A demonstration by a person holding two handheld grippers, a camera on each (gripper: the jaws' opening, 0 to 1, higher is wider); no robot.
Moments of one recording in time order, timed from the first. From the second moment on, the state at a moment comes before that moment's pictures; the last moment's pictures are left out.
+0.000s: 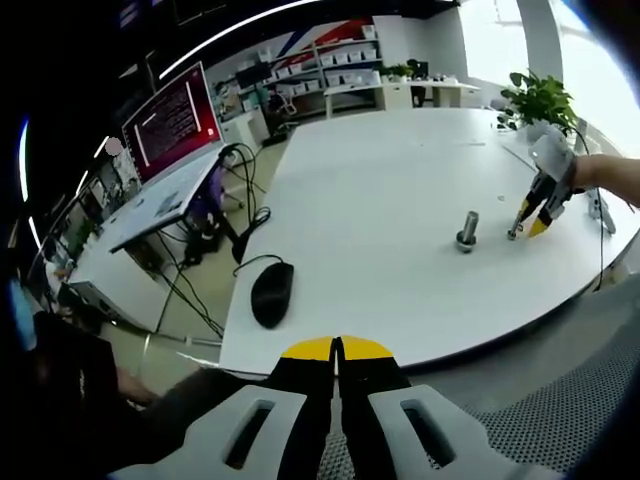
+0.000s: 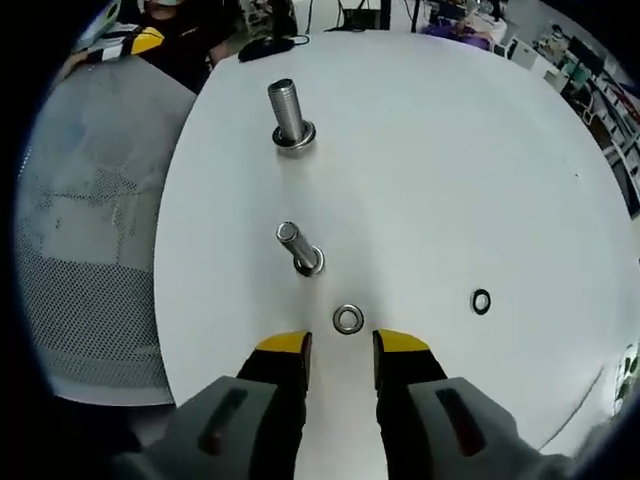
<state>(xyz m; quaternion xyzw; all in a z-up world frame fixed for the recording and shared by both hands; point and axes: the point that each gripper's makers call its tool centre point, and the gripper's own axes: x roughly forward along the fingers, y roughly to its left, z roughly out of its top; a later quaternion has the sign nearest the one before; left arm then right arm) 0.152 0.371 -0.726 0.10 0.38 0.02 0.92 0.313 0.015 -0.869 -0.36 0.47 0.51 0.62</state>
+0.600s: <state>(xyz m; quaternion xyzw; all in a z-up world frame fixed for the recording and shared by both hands) 0.153 0.372 -0.726 0.10 0.38 0.03 0.92 0.314 0.022 -0.867 -0.40 0.47 0.51 0.60</state>
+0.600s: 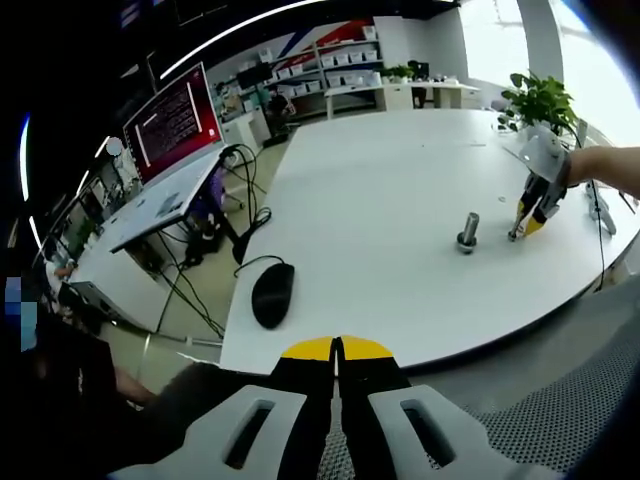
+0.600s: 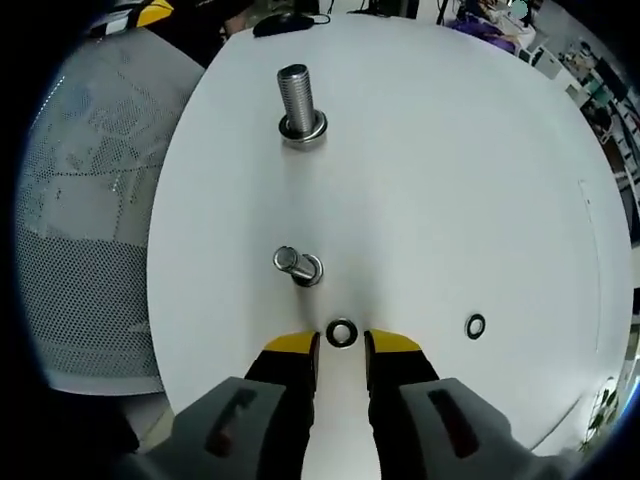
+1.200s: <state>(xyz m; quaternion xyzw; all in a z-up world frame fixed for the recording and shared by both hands) 0.152 0.372 -0.727 0.10 0.39 0.03 0.92 0.311 0.022 -0.866 -0.42 0.46 0.50 0.60</state>
